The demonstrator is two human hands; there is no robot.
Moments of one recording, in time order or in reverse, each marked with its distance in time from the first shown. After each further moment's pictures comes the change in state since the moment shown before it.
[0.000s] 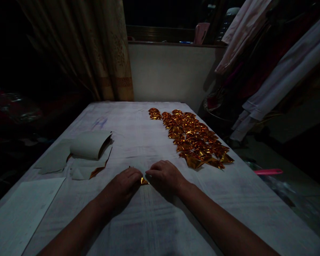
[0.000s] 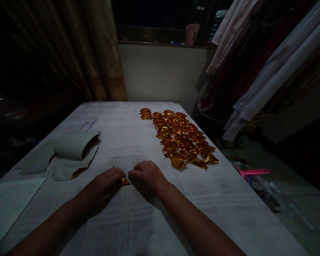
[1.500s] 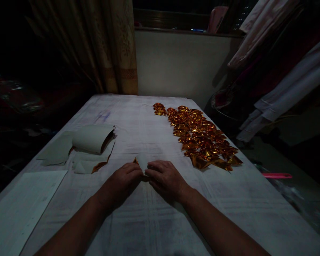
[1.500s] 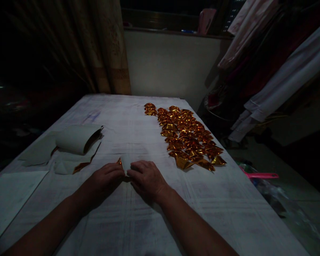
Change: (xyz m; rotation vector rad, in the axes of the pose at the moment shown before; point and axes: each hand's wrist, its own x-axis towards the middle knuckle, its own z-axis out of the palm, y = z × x) left_hand -0.003 -0.012 0.002 0.030 0.176 0.112; right_hand -0.007 -0.006 0.020 0.087 0.248 -0.140
